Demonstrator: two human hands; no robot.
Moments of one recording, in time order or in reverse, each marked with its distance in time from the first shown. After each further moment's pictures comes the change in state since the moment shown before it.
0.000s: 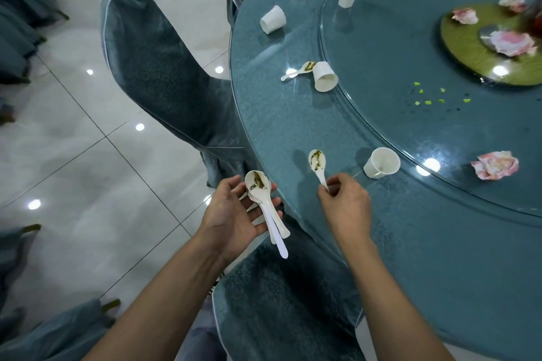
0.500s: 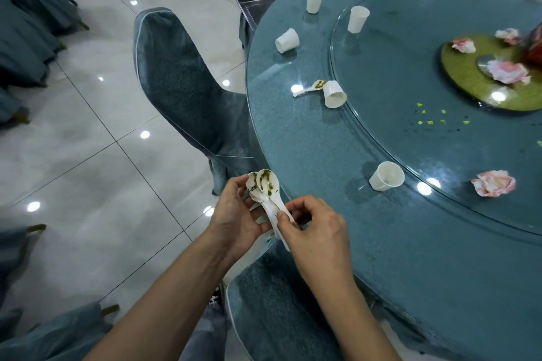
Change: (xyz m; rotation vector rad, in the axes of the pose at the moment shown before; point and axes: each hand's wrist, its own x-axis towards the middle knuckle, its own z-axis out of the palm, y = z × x) left_hand -0.013 0.012 -0.013 -0.015 0.000 0.079; right_hand -0.110 -0.090 -0.037 0.199 -0.118 -0.211
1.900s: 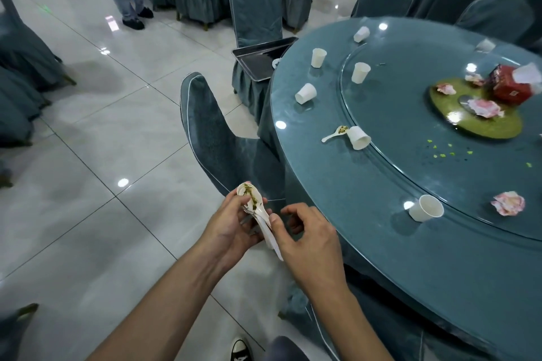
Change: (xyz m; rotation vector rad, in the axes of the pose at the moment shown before) left_hand -0.011 0.186 -0.110 0.144 -0.126 0.064; right_hand 0.011 -0.154 0.140 -0.067 0.161 -0.103
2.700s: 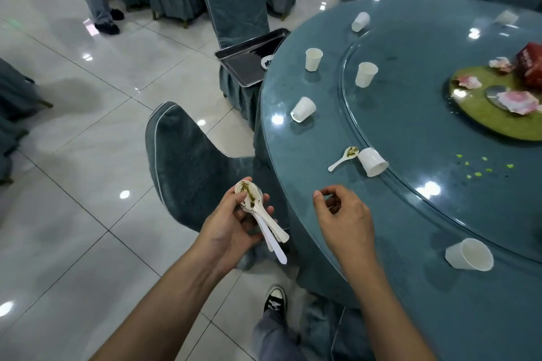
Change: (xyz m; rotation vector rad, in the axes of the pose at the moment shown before) left_hand 0.154 0.094 0.049 -0.004 -0.048 -0.050; right_hand 0.220 0.074 0.028 -0.002 0.155 0.254
